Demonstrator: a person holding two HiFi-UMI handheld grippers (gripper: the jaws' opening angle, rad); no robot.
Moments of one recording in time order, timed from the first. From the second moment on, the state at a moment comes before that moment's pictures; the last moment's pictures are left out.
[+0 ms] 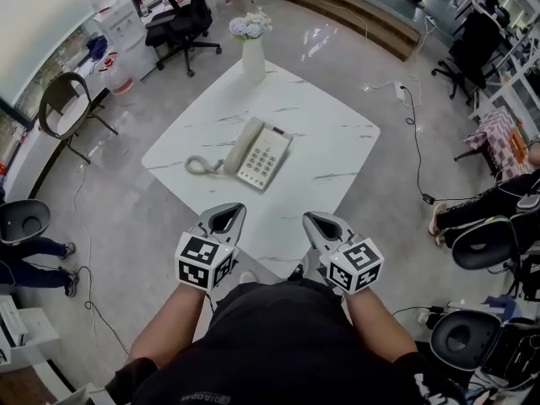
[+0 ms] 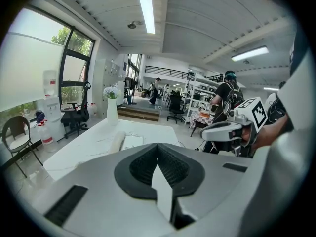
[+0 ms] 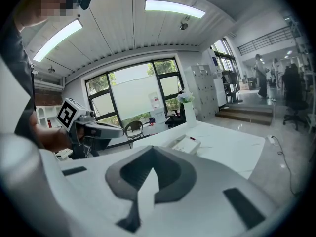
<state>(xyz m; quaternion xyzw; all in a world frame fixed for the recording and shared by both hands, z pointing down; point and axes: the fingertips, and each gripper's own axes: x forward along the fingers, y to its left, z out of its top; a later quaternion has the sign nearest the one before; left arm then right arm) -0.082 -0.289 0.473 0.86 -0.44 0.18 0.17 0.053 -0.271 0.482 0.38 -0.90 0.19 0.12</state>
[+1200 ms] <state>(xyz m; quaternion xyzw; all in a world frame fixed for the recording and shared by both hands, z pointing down) -0.071 -0.298 0.481 0.87 -0.43 0.21 0.15 0.064 -0.269 0.486 0.38 -0.89 0.20 0.12</state>
